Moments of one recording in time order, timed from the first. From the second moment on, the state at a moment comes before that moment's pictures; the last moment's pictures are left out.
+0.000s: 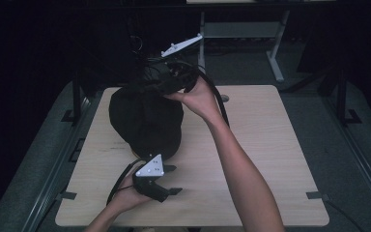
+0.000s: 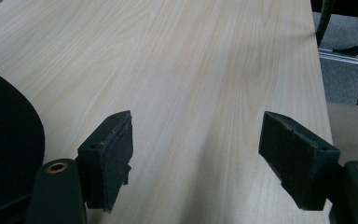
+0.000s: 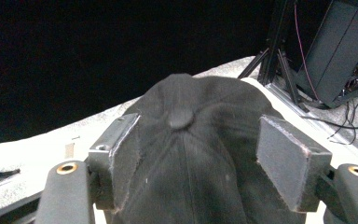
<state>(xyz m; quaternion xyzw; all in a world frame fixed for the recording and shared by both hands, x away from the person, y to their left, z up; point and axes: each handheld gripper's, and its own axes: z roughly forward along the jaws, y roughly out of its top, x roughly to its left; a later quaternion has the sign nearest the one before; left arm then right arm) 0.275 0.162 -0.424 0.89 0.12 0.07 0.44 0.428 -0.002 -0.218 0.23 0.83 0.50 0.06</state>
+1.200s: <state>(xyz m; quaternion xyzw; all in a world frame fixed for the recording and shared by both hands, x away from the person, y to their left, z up) 0.276 0.160 -0.428 0.89 0.12 0.06 0.44 0.402 -0.097 -0.240 0.28 0.82 0.49 0.08</state>
